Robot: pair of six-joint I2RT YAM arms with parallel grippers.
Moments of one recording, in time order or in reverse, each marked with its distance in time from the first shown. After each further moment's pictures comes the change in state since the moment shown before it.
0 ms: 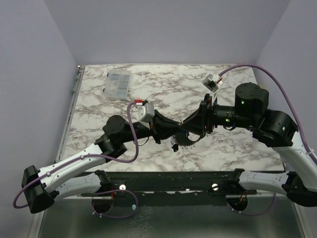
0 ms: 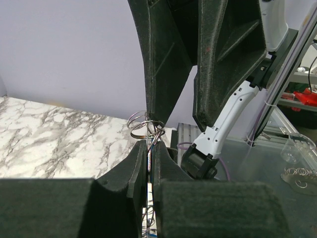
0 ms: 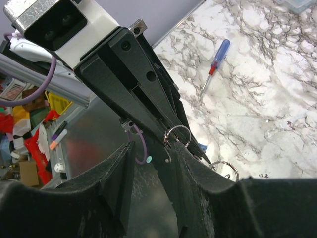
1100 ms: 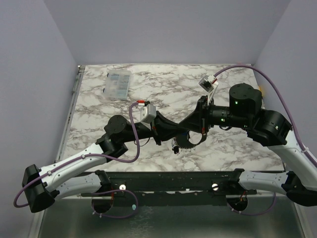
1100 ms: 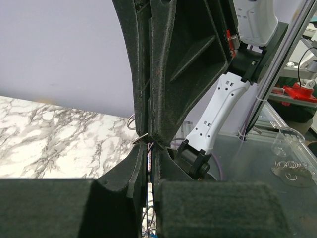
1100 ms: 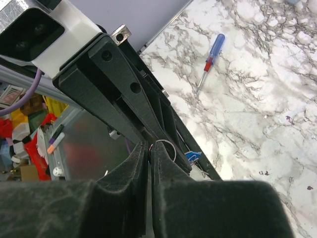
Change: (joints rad) left arm 0.001 0.012 0.000 0.000 0.036 -0.013; right arm 0.000 0.008 -0.046 0.028 0.024 0.023
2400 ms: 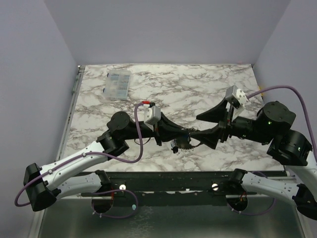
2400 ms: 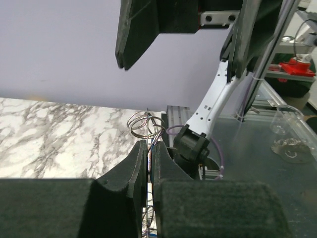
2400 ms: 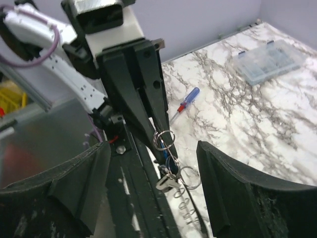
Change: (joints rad) left arm 0.002 0.029 0.043 -0.075 0.077 0.080; right arm 0.000 -0.228 -0.157 0.167 0.039 -0.241
